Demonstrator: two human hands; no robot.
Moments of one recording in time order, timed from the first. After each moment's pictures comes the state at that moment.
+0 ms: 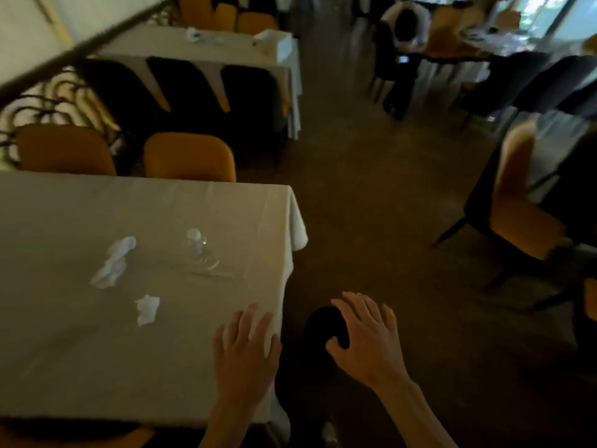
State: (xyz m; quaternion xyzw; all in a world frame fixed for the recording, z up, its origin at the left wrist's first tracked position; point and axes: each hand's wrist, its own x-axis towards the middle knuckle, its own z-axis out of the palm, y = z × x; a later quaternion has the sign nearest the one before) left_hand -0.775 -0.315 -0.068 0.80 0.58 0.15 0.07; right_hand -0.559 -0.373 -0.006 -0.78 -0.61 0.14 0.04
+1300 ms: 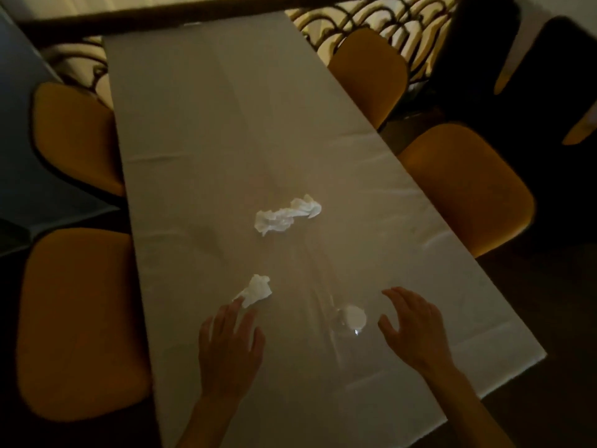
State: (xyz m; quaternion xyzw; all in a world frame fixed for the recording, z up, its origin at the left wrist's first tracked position) left_hand -0.881 -0.129 -0.189 0.36 0.92 0.15 0.05; right_hand -0.666 0.127 -0.182 -0.41 -0.90 0.14 -0.01
